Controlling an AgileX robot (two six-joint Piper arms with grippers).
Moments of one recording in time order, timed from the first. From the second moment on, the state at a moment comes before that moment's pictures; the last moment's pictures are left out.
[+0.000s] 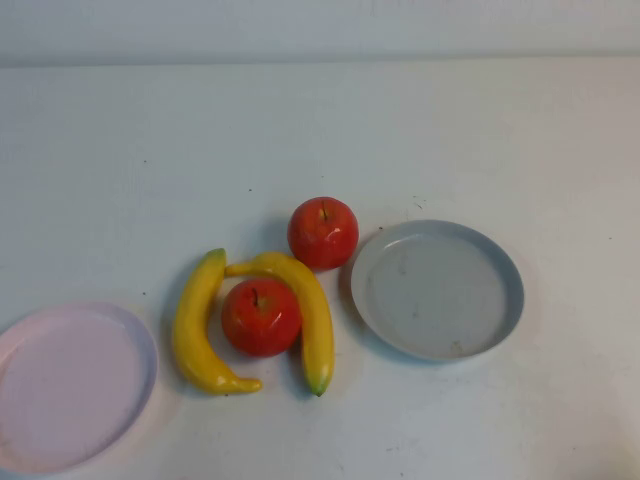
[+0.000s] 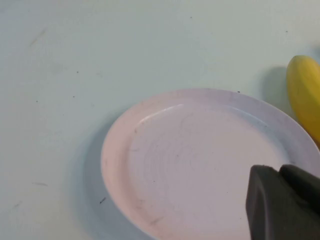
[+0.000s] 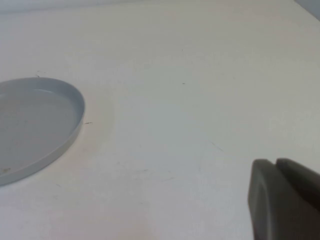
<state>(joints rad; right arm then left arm) 0.02 -0.01 0.02 -0.08 0.35 0.18 -0.06 -0.01 0.03 -0.02 0.38 0.02</state>
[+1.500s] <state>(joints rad) 0.02 -0.01 0.02 -0.08 0.35 0.18 -0.06 -0.01 0.03 -0.21 0.18 -0.24</state>
